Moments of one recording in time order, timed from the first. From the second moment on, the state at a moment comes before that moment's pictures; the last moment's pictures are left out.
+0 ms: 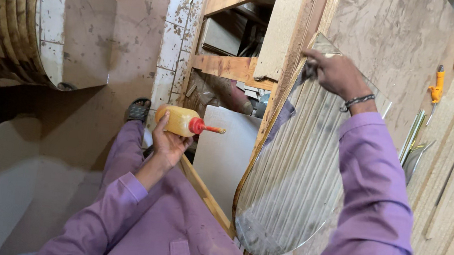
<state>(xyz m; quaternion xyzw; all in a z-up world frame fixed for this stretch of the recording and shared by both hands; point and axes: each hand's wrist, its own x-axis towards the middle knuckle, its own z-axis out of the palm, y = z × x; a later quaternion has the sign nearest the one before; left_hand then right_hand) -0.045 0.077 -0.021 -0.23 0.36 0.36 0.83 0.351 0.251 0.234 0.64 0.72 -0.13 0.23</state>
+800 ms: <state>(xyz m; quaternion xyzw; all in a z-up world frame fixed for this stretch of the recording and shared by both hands) -0.060 0.000 -0.025 -0.26 0.35 0.44 0.79 0.293 0.179 0.243 0.58 0.77 -0.03 0.25</state>
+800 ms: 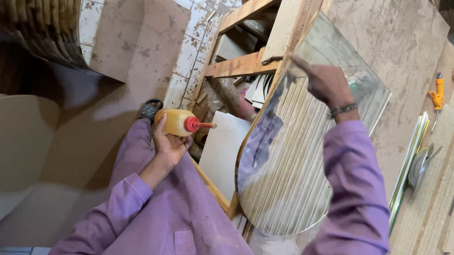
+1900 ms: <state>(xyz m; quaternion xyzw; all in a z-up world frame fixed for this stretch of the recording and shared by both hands) -0.045 -0.021 -0.035 -0.22 0.34 0.44 0.80 0.219 0.021 0.163 0.57 0.74 -0.27 0.25</state>
